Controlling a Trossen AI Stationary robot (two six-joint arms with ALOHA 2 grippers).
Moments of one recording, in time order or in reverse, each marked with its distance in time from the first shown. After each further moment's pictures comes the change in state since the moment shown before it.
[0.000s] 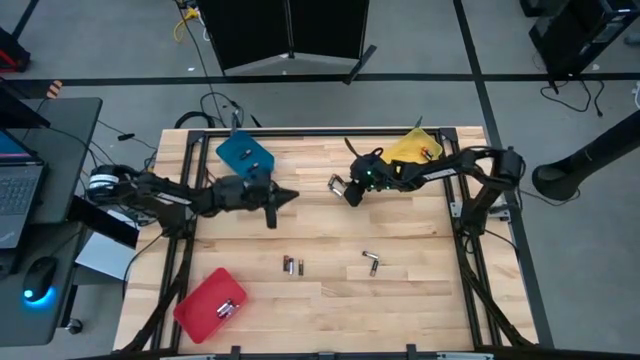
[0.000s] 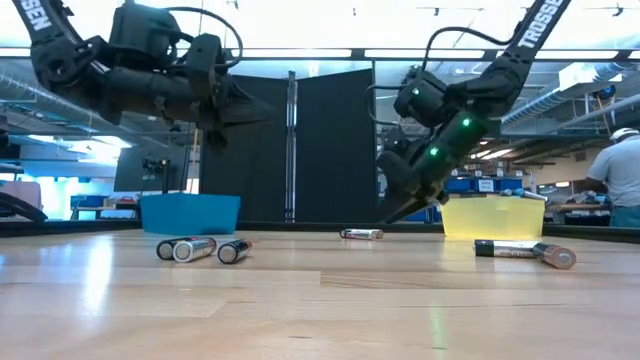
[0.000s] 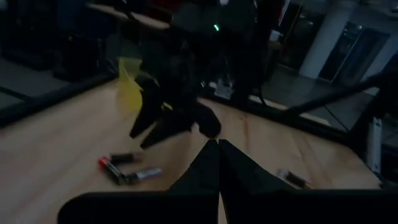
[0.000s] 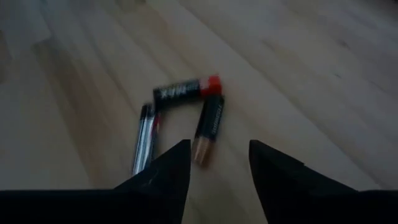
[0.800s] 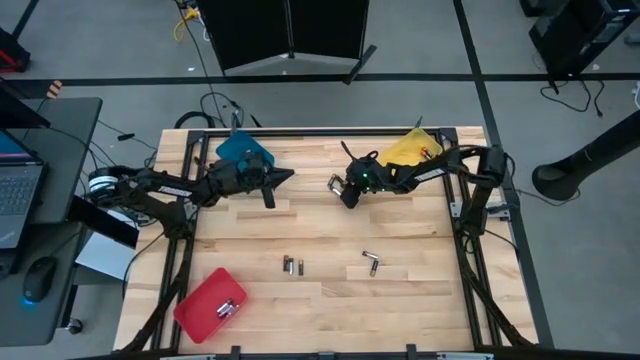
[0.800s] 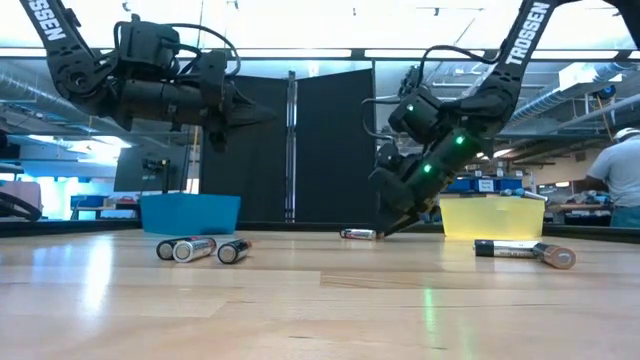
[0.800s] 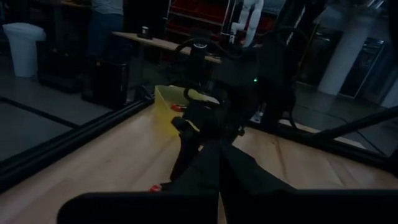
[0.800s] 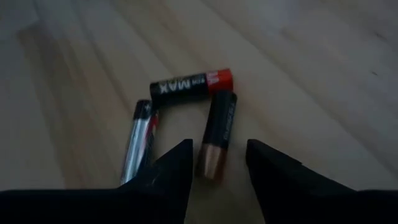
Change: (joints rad) left arm 0.211 0.000 0.000 0.067 0.120 0.047; right arm -0.004 0.117 0.001 0.126 -0.021 -0.027
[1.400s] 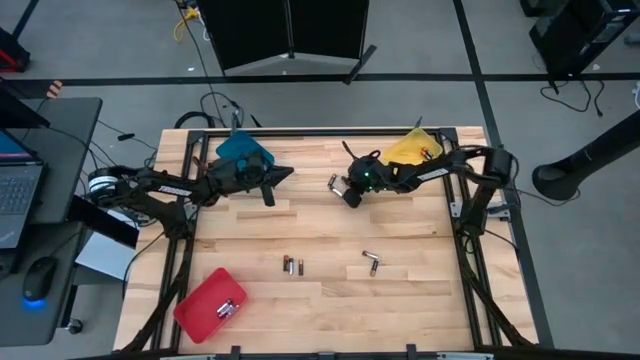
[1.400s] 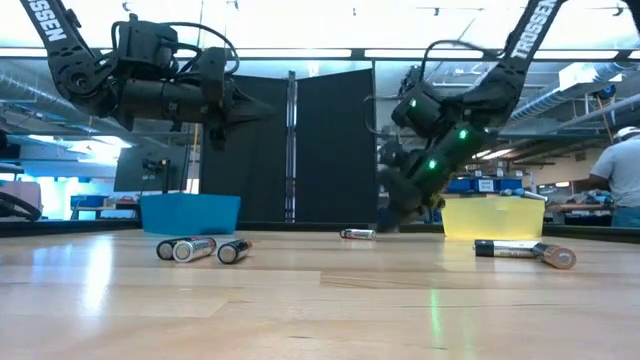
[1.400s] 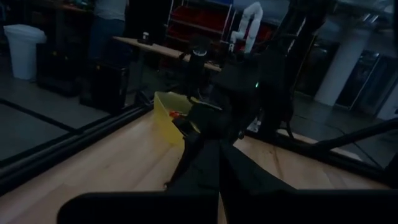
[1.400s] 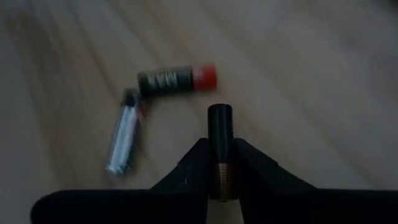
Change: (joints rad) left arm 0.012 0.000 0.000 0.034 0.007 -0.035; right arm -0.006 -0.071 -0.005 -0.074 0.033 -0.068
